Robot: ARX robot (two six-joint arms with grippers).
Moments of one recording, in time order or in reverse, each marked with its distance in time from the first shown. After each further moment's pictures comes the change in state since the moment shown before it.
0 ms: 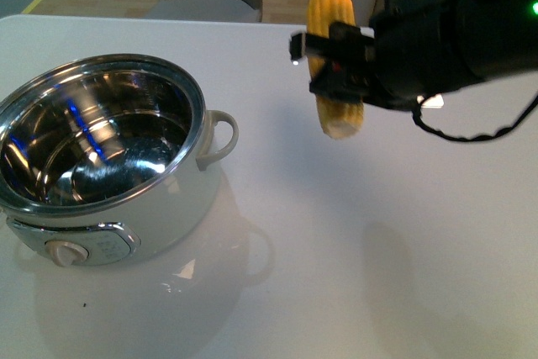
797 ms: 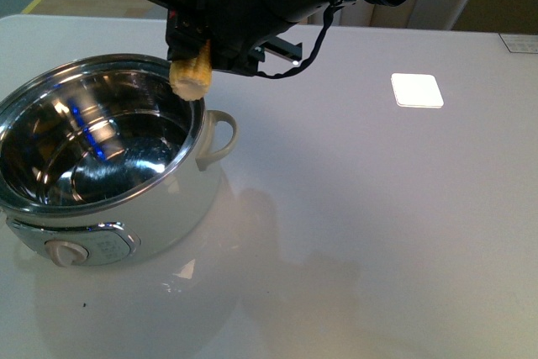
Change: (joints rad) left arm 0.000 0.000 0.000 0.000 0.000 0.000; right arm 0.140 0.299 0.406 -0.131 -0.143 0.167
